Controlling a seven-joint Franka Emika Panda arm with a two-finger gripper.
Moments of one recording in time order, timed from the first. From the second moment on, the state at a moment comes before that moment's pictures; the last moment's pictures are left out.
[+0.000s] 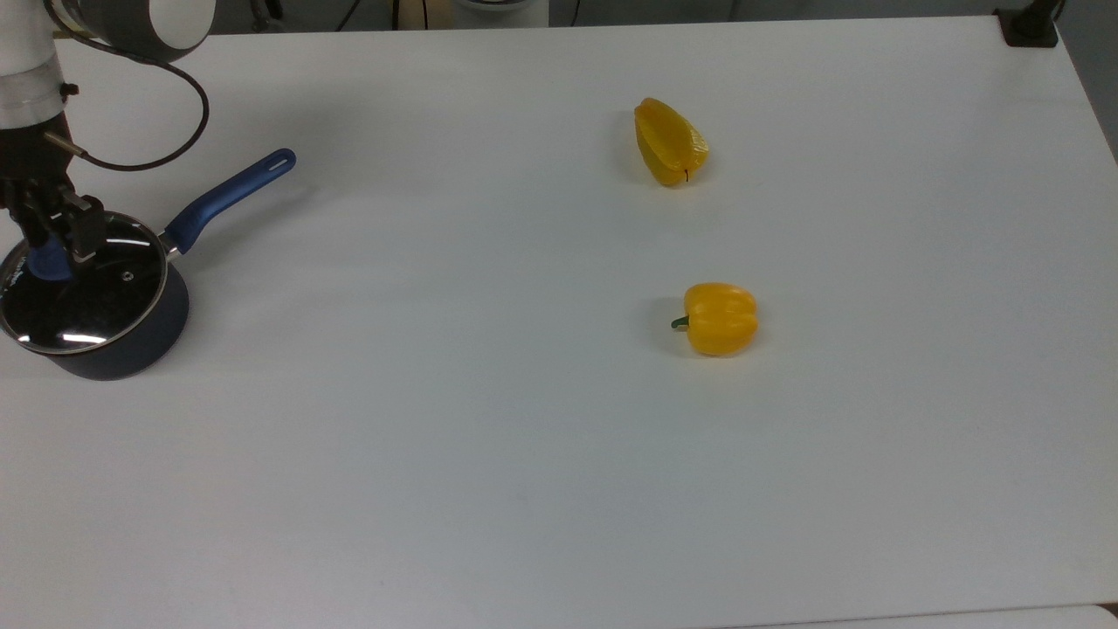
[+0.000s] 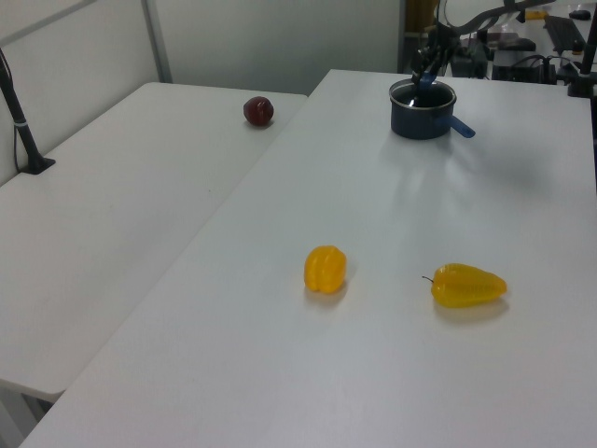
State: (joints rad) arm -0.39 0.54 -0.07 -1.43 0.08 2.37 -0.01
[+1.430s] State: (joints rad) arm -0.39 0.54 -0.07 -1.42 0.08 2.37 -0.02
